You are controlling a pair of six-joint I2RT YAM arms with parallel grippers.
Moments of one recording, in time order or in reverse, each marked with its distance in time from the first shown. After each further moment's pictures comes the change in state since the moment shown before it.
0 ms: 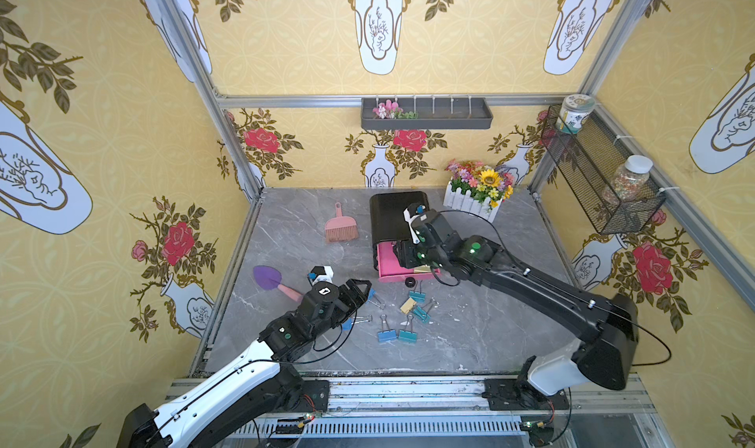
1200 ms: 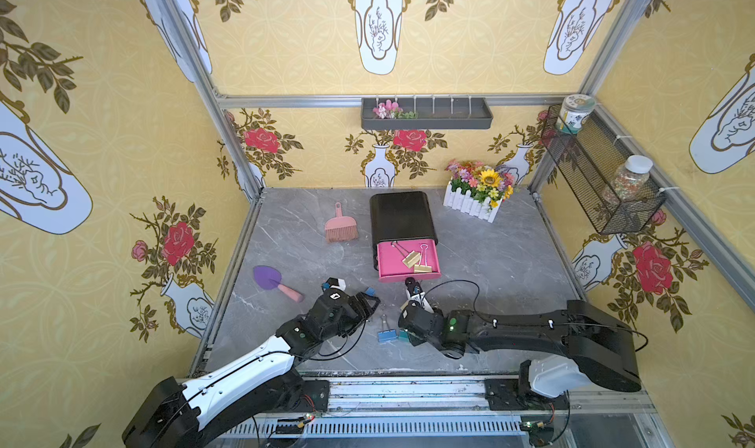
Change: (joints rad) left arm 0.000 0.136 -0.139 0.196 0.156 -0.044; right arm 0.335 0.080 -0.566 0.226 0.264 0.261
